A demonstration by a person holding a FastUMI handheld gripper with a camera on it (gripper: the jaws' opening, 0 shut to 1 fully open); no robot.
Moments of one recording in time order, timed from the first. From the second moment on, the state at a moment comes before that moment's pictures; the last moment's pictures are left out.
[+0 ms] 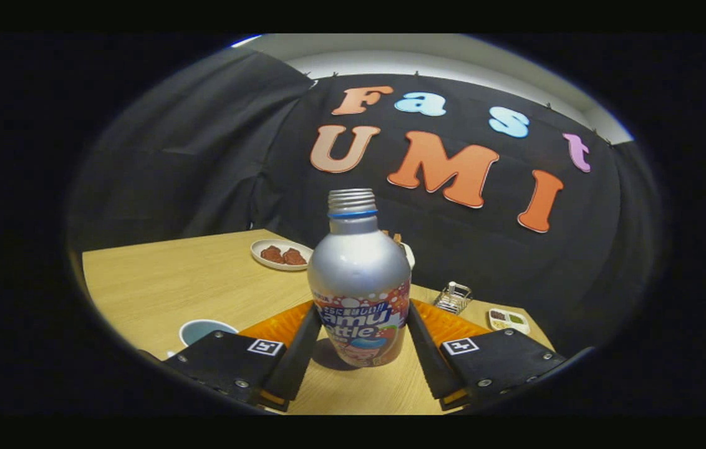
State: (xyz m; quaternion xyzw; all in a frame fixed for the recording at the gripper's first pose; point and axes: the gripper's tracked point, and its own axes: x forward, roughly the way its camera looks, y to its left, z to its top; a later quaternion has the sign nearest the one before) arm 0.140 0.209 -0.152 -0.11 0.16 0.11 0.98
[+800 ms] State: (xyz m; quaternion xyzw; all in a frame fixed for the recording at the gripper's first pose) arm 0.169 0.201 -0.233 0.02 0.23 0.10 0.97
